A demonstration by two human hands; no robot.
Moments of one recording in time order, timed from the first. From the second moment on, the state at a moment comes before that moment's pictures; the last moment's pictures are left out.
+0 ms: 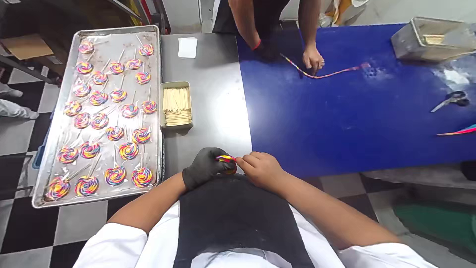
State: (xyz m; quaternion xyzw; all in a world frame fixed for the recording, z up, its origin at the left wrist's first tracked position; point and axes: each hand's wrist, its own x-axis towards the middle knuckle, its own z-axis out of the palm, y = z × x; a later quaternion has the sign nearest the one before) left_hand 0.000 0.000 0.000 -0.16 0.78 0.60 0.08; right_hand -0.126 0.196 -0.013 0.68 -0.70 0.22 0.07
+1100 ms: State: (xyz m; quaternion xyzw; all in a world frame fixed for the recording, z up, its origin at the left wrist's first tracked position) left_hand -0.140 -0.029 -0.144 -0.14 0.98 0.06 0.15; right_hand -0.224 0.387 -0.200 0.39 -0.91 0.11 0.02
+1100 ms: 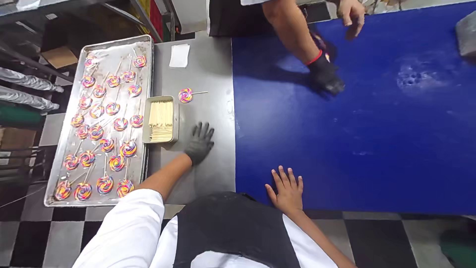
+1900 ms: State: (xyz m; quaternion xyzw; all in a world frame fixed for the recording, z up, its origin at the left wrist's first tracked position) left_hand -0.038 0.001 -0.162 -0.12 0.53 0.84 -0.03; right_hand -0.209 0.380 -0.196 0.29 -0.95 0.14 0.02
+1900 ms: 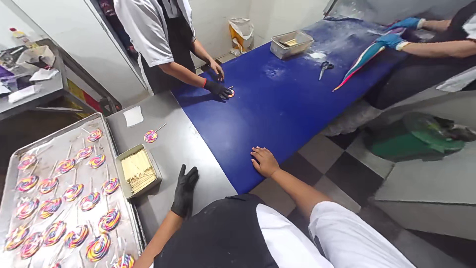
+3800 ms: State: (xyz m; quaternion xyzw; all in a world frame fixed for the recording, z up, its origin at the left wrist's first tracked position) left_hand -0.022 0.006 -0.172 -0.01 0.34 0.89 0.29; right_hand -0.210 0.380 -0.193 0.27 -0.95 0.18 0.03
